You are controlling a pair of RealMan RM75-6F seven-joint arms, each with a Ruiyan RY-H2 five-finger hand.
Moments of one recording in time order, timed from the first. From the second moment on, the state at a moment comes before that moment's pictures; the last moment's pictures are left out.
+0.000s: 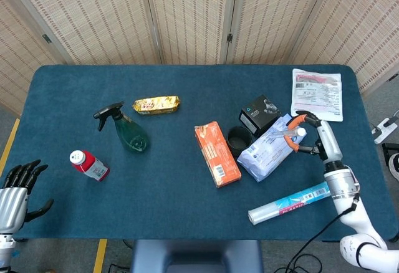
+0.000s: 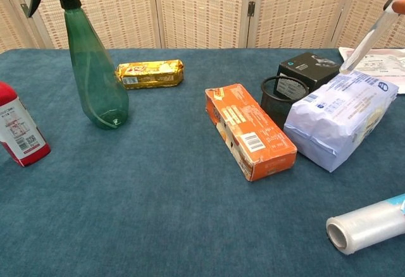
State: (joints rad) left arm -0.08 -1.15 -0.04 -1.59 1.54 1.53 0.02; right arm 0.40 -1.19 0.34 -1.69 -1.21 1.12 0.53
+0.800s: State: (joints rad) left arm -0.08 -1.15 -0.04 -1.59 1.54 1.53 0.02; right arm 0.37 -1.12 0.36 -1.79 -1.18 0.99 0.89
